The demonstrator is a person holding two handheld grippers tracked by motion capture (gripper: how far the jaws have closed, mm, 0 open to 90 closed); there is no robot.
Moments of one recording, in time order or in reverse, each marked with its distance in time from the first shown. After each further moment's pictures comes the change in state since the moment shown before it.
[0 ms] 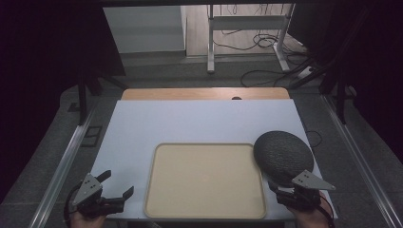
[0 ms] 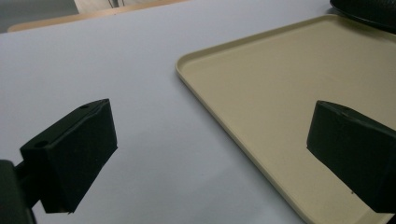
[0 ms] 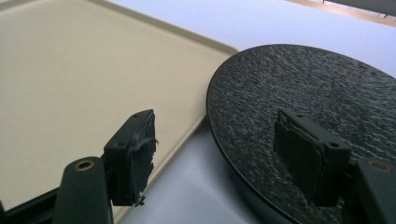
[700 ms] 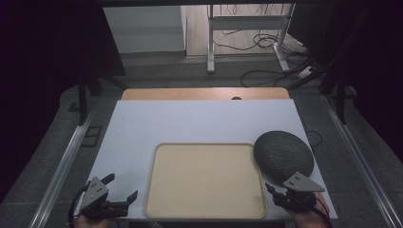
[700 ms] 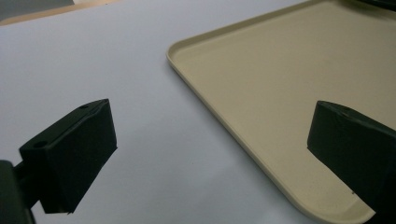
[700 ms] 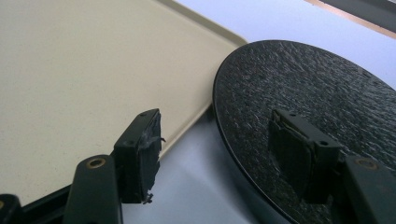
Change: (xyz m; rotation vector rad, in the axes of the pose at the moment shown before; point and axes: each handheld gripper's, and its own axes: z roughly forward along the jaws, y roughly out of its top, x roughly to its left) left arm -0.011 -0.004 0.003 0.038 0.006 0.040; right arm 0.012 0.003 0.005 0.062 -0.029 -0.134
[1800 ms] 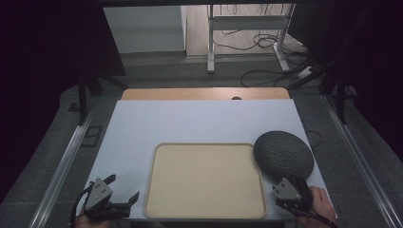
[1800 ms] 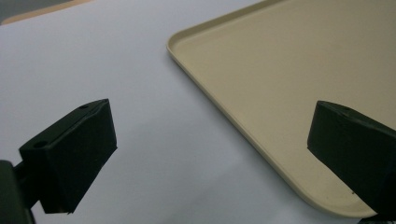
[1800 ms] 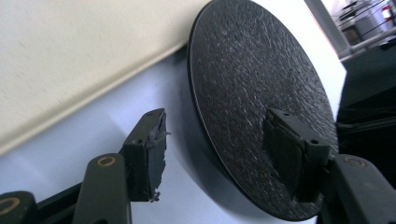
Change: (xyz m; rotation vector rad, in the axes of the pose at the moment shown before) left arm -0.005 -0.002 0.004 0.035 0.023 0.040; right arm 0.015 -0.004 0.007 0.229 -0.227 -0.409
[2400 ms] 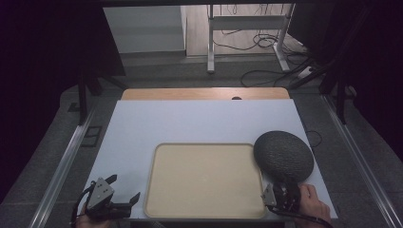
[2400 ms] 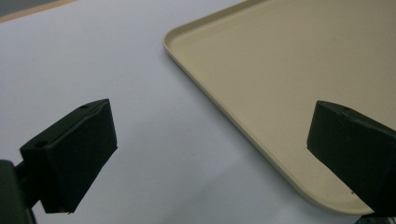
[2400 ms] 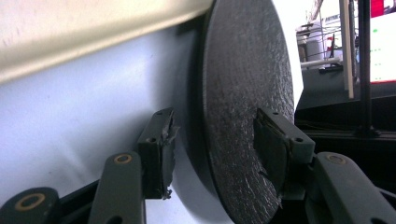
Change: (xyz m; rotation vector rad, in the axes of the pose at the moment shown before) left arm -0.001 0.001 0.002 0.018 -0.009 0.016; right arm 0.024 0.006 0.023 0.121 -0.165 -0.331
